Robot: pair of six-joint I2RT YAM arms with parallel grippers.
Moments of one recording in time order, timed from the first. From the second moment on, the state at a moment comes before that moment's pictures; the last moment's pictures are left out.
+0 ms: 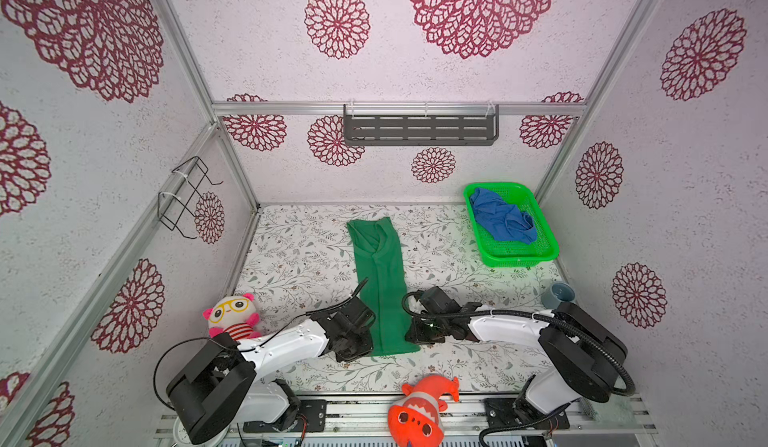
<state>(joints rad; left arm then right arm) -0.77 1.30 0.57 -0.52 0.15 -1.06 0.86 1.54 0.70 -0.20 -0.30 0.78</state>
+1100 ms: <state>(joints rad) -0.75 1.28 0.51 -0.42 0.17 -1.15 0.84 1.45 0.58 -0.16 -0.39 0.86</state>
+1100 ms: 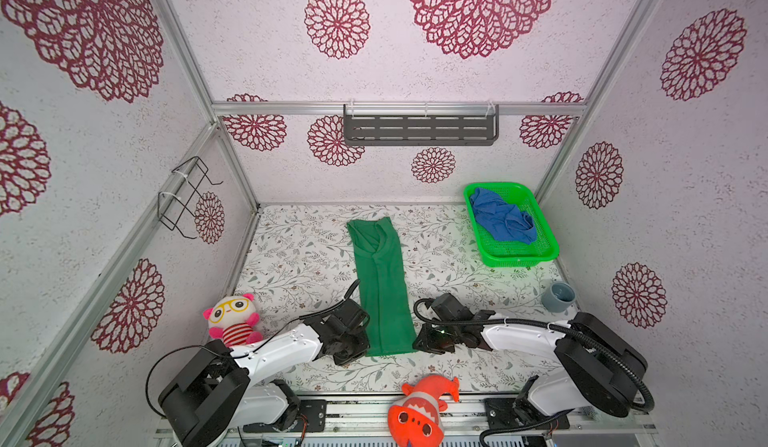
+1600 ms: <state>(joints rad) -0.78 1.08 0.53 -0.54 0.10 -1.18 0.85 1.36 0.63 -0.28 -0.33 0.86</state>
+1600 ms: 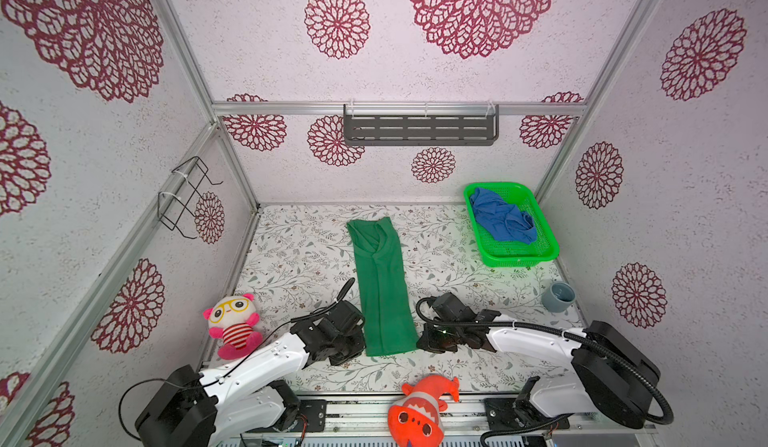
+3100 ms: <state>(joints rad) -0.72 1.08 0.58 -0.47 0.10 -1.16 0.86 1.38 0.84 -0.42 -0.25 0.69</state>
